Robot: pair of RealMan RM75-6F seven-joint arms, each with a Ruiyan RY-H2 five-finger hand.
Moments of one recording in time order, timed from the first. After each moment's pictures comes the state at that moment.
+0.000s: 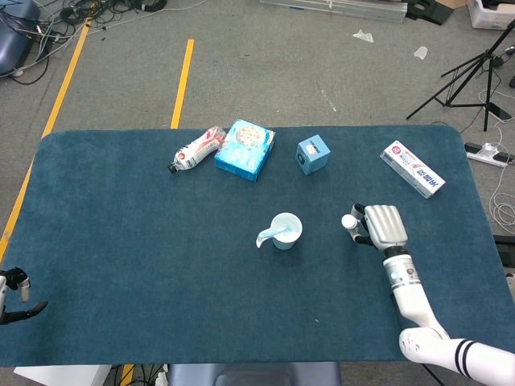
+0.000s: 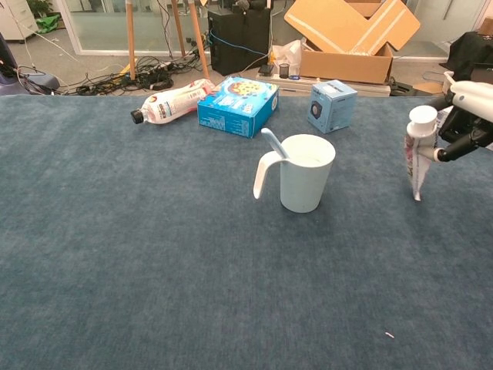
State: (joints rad) left arm -0.08 -0.92 -0.03 -1.74 1.38 1.38 -0.02; right arm 0.54 -1.45 0.18 -1.45 -1.10 1.13 -0.23
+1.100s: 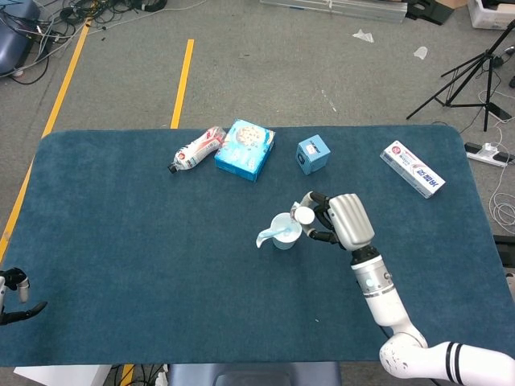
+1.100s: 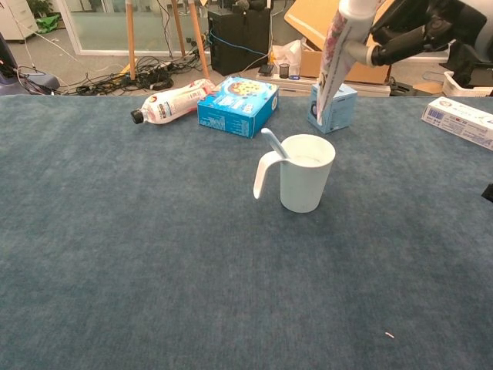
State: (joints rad) left arm -0.07 -0.92 -0.03 -1.75 1.39 1.39 -0.02; right arm 0.57 -1.45 0.30 -1.75 -1.32 1.27 -0.09
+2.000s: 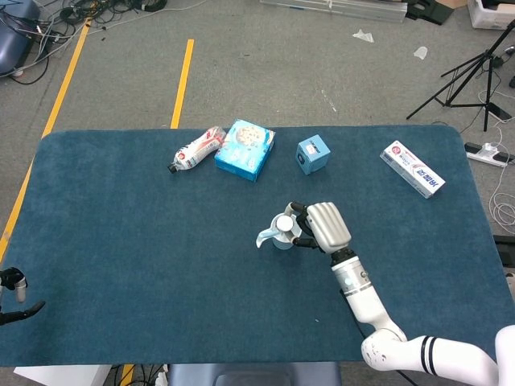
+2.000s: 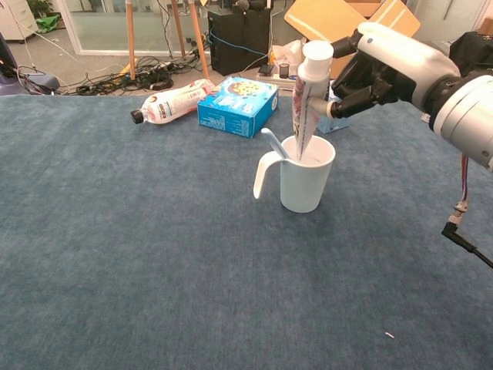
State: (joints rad) left arm -0.07 -0.91 -0.03 -1.75 1.39 1.40 -0.05; right arm 0.62 -1.58 0.27 -1.61 -1.26 1.19 -0.08
